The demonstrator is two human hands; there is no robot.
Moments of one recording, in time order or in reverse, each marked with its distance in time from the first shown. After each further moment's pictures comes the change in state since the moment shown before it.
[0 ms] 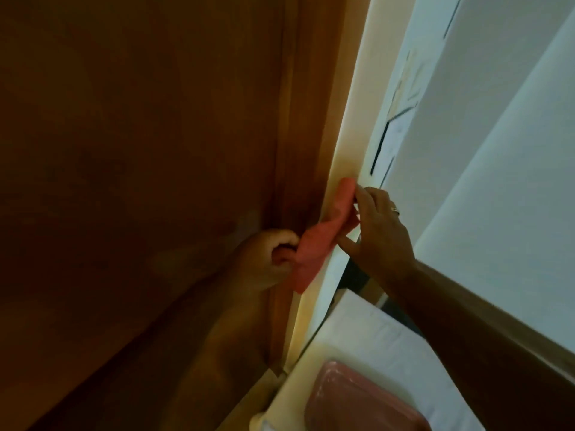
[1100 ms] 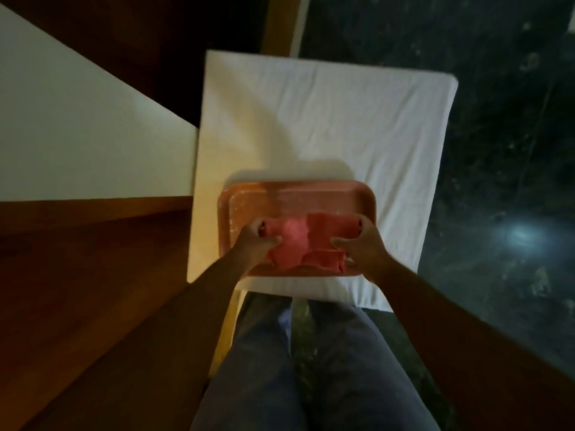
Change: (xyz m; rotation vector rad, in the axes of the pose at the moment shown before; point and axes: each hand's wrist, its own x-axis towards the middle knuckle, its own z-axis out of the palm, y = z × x) left_hand -0.071 -0.267 0.505 -0.099 -0.655 -1.205; right_hand -0.491 0.295 0.226 0.850 -0.476 1.809
